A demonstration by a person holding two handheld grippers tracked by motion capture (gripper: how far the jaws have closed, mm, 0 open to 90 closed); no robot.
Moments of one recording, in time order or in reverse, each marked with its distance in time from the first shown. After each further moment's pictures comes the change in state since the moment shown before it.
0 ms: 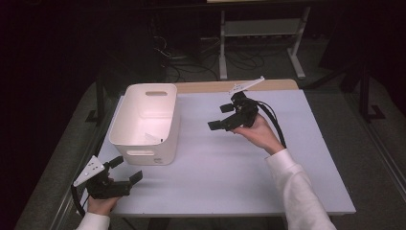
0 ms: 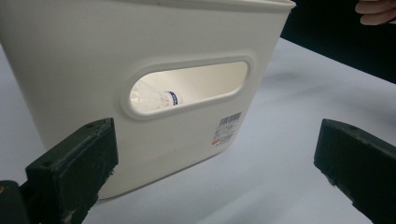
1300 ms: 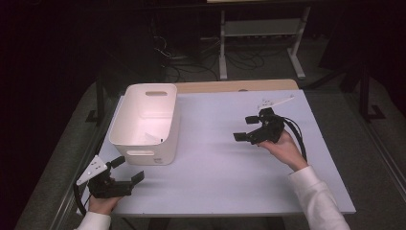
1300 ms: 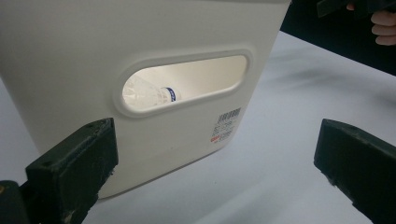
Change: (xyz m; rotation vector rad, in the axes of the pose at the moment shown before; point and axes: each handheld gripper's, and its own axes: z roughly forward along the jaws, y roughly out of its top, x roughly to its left) left arm 0.000 0.000 0.003 0.029 -0.003 0.024; right arm -0.019 -0.069 -0.044 -0.052 -0.088 0.054
